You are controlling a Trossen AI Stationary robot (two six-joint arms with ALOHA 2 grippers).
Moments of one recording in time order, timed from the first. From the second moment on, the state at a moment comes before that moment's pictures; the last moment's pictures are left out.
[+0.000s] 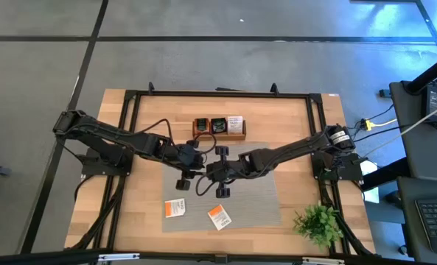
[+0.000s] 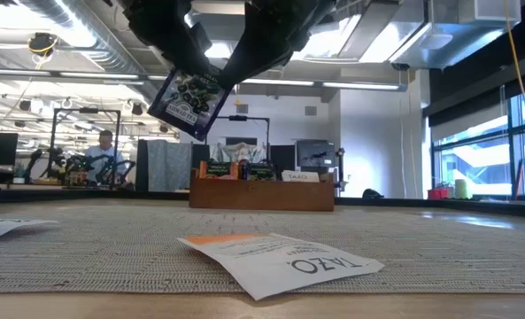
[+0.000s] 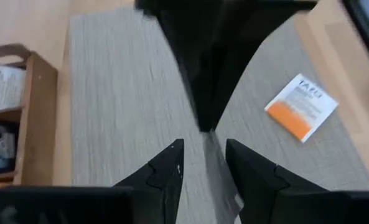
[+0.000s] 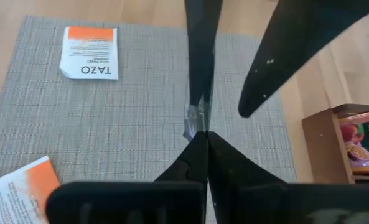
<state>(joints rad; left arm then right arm) -0.18 1.38 1.00 -0.44 -0.07 -0.03 0.24 1.90 1.50 -0.41 0.28 0.02</state>
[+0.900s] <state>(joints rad) -0.17 1.39 1.01 -0.40 -0.06 0.01 0.24 1.88 1.50 -0.46 0.27 -0.05</state>
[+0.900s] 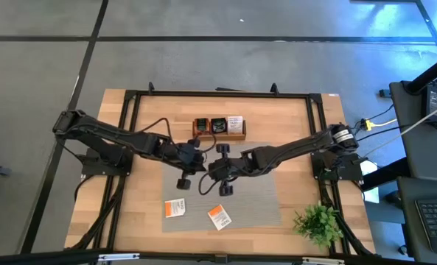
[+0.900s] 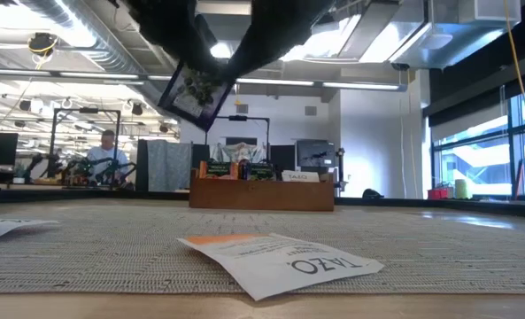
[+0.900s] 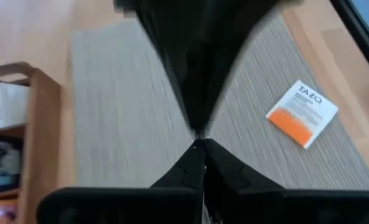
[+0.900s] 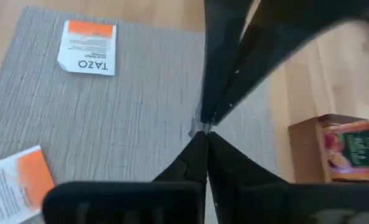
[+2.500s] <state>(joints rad) 0.43 1.77 0.77 0.74 0.32 0.16 0.27 1.43 0.83 0.05 0.34 0.07</state>
